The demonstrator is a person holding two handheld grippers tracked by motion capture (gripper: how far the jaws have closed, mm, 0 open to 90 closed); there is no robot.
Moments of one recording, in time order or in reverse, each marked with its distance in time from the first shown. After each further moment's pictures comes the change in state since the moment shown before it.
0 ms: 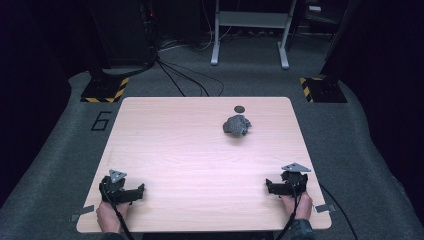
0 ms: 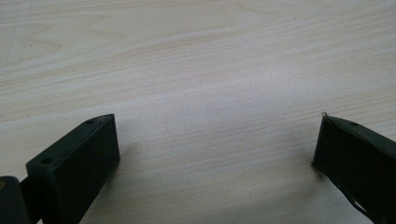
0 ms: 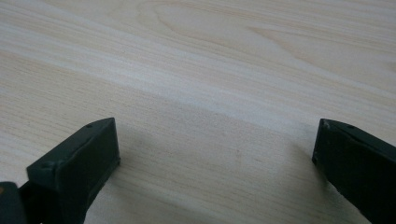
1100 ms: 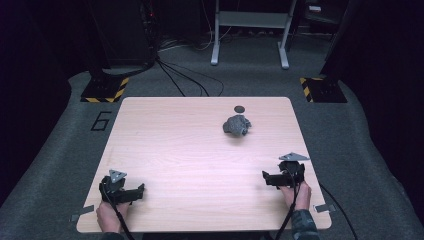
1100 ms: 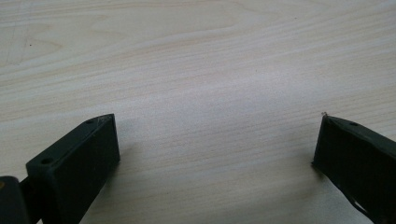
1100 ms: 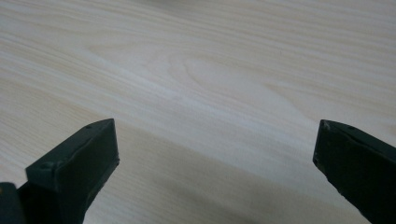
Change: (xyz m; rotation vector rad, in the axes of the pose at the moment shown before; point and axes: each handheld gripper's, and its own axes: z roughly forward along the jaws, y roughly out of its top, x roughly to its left) left arm 0.000 0.000 0.000 0.001 0.002 0.003; right arm 0.006 0.041 -0.010 -0.011 0.068 -0.032
